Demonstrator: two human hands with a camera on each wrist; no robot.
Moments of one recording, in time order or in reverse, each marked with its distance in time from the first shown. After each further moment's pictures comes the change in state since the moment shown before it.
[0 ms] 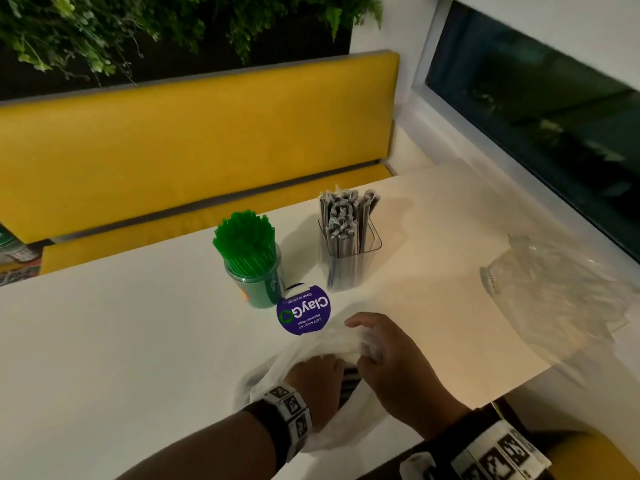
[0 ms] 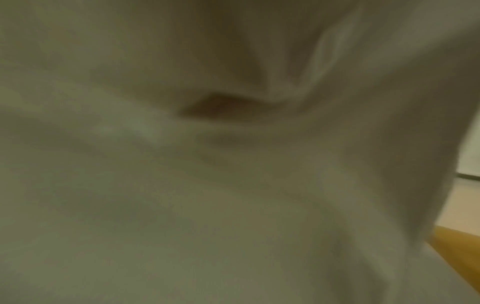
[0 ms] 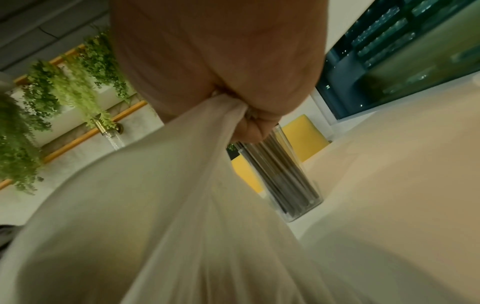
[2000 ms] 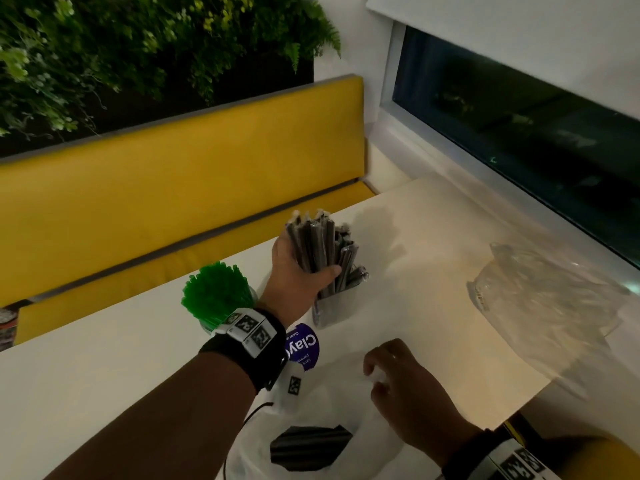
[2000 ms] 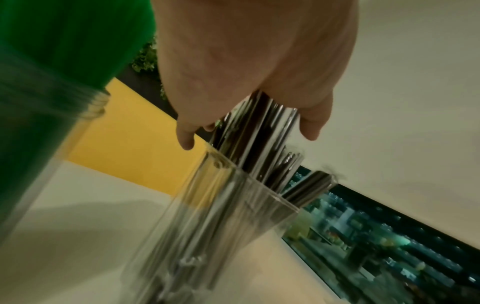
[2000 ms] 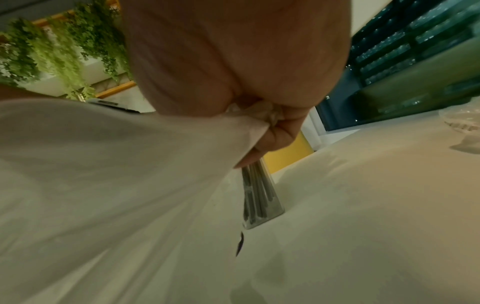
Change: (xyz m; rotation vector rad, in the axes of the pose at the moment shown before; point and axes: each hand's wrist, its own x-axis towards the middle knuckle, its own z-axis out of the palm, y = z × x) left_hand 0.112 -0.057 -0.170 -1.229 0.705 0.033; right_hand 0.019 0.026 -0.033 -0.330 -0.077 0.182
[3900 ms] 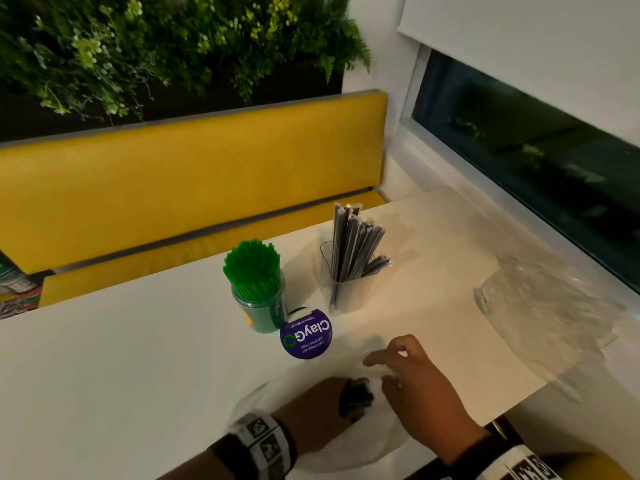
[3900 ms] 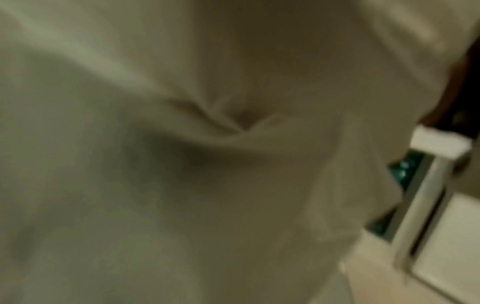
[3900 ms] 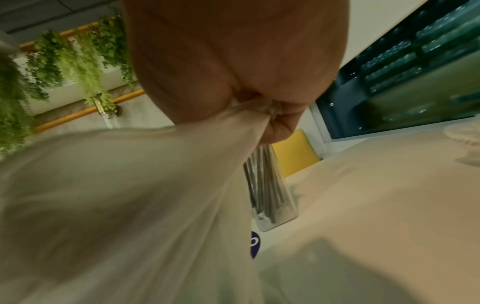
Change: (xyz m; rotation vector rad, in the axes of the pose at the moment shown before) left_hand -0.193 -0.028 -0.005 0.593 -0.629 -0.085; right_hand -0.036 -0.017 0.011 -0.039 0.056 -0.084
